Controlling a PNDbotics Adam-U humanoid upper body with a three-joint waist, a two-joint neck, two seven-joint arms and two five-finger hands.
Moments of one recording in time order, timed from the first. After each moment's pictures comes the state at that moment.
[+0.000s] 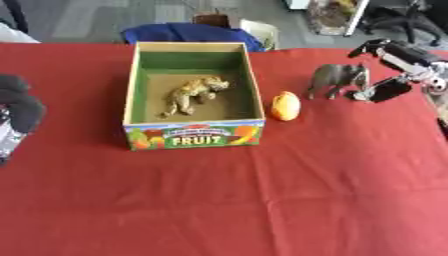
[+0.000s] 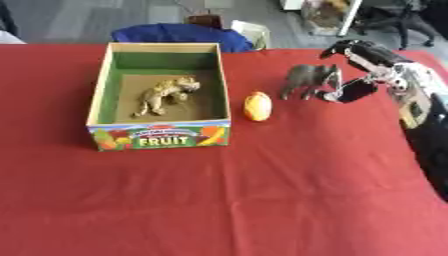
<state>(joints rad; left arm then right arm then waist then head) -0.45 0.26 -0.07 -1.89 0.05 0.11 0.04 -0.85 -0.74 -0.04 -0.87 0.84 -0.38 0.15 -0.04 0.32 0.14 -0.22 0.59</state>
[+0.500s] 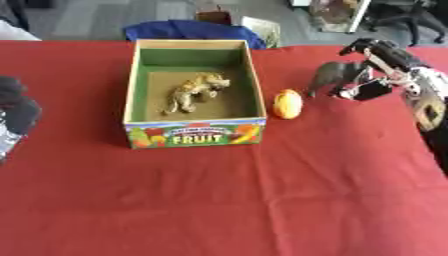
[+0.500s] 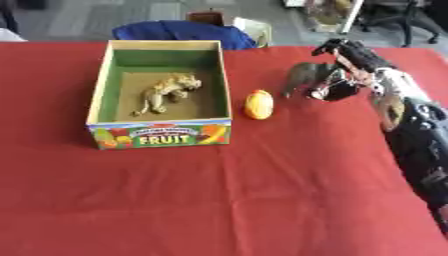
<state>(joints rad) -0.45 0.26 -0.07 -1.89 0.05 0.12 0.04 -0.90 -0.68 -0.03 -0.79 0.96 -0.36 0.01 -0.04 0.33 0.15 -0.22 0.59</state>
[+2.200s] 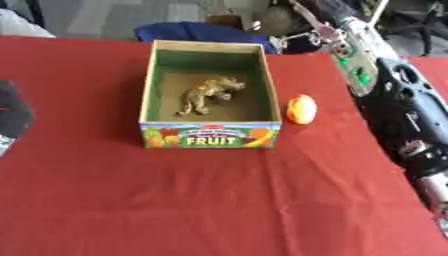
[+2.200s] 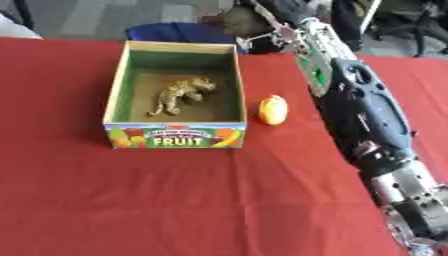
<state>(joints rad) -0.47 0.26 -0.07 -1.89 0.05 0.12 0.03 -1.12 -0.49 0.07 -0.99 0.99 -0.44 -0.01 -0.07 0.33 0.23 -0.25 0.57</state>
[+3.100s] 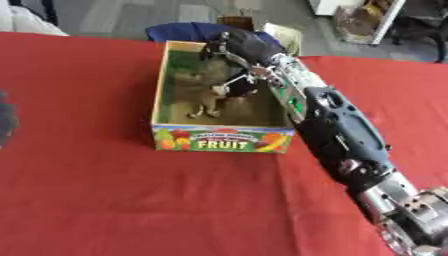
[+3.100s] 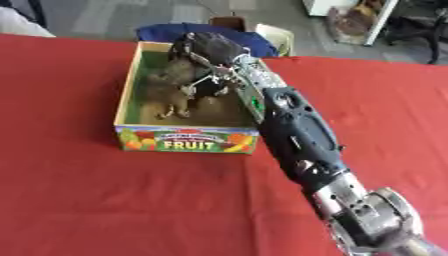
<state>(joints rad) -0.49 0.25 -0.08 -1.90 0.06 0.12 0.02 -1.12 -0.36 0.11 -0.88 1.11 -0.53 0.13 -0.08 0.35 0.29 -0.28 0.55</state>
